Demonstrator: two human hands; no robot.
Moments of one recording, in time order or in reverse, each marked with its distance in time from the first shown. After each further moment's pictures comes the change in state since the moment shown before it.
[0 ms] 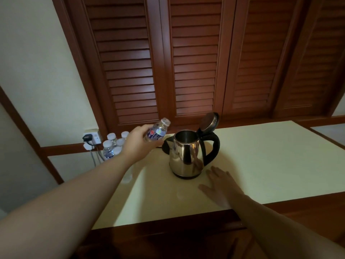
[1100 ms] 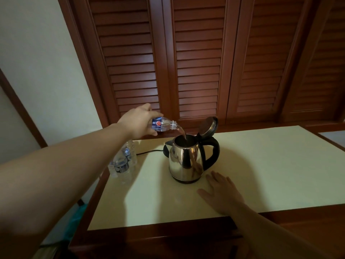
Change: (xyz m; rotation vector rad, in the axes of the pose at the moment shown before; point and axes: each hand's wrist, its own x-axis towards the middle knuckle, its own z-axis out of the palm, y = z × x) left_hand 0.060 0.058 -0.047 0.751 -0.208 0.330; right_hand 0.007 0.012 0.008 0.024 0.039 -0.041
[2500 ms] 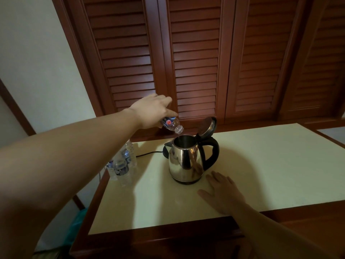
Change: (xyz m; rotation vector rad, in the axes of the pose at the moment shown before) left_hand 0.034 0.030 -0.038 0.493 -0.006 0.409; right_hand -0.001 -0.001 -0.001 -0.004 0.006 0.017
